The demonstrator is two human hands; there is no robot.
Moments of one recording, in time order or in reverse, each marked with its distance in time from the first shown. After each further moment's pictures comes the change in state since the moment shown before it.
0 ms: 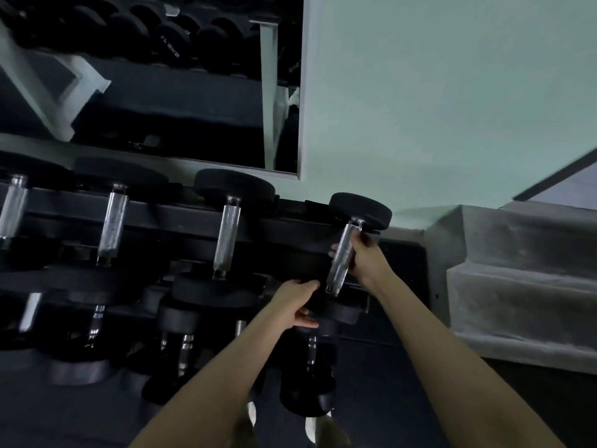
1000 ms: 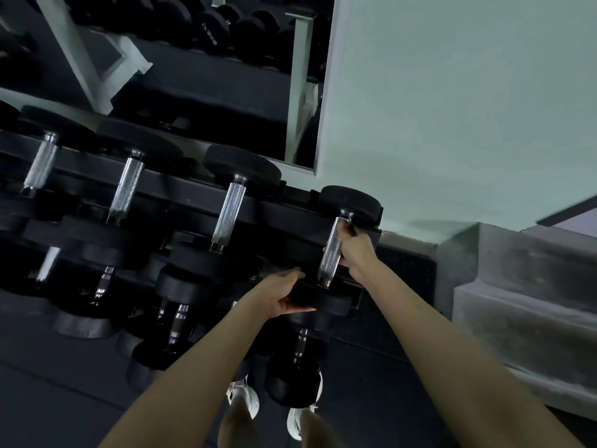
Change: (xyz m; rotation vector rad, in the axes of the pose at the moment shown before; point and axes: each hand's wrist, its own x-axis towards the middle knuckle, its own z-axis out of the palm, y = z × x) left_hand 0.005 -0.020 0.004 -0.406 -0.019 0.017; right_hand 0.009 -0.003 0.006 -0.291 0.001 -0.011
